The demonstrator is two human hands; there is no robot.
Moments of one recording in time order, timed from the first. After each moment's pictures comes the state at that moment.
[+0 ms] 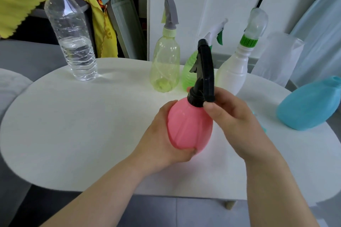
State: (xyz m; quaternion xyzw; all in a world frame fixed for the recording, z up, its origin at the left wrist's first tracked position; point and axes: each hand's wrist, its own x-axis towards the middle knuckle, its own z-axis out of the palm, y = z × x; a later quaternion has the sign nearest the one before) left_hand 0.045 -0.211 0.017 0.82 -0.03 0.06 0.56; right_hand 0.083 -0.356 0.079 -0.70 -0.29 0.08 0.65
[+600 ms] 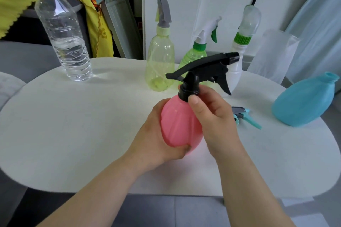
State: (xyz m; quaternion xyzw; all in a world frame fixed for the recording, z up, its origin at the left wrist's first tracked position) left_hand 0.044 -0.212 0.019 0.83 -0.02 0.07 0.55; right_hand 0.081 -0.334 0.060 -0.66 -0.20 0.00 0.72
